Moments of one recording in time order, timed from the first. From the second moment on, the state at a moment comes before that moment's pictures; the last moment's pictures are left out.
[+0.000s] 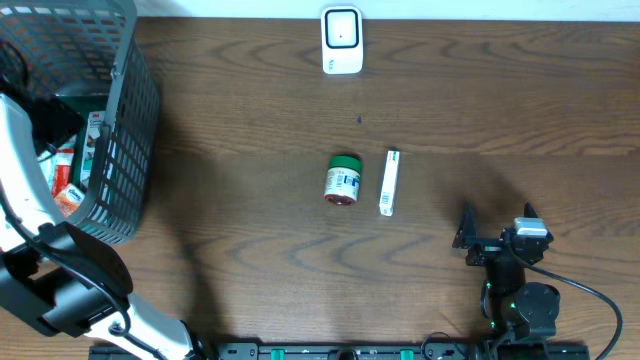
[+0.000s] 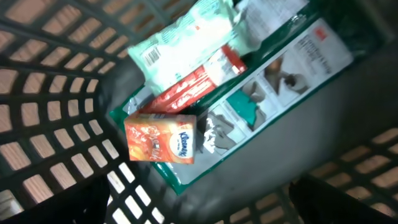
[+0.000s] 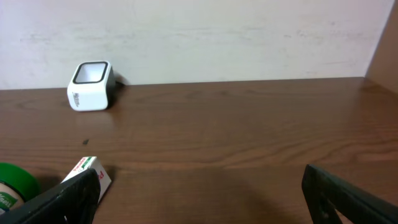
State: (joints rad) left arm 0.52 1.87 1.83 -1.26 -0.21 -0.36; right arm 0.04 0.02 0.01 -0.06 0.08 0.05
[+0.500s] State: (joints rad) left arm 0.58 1.87 1.52 -1.07 -0.27 -0.50; right arm 0.04 0.02 0.01 -0.06 0.08 0.05
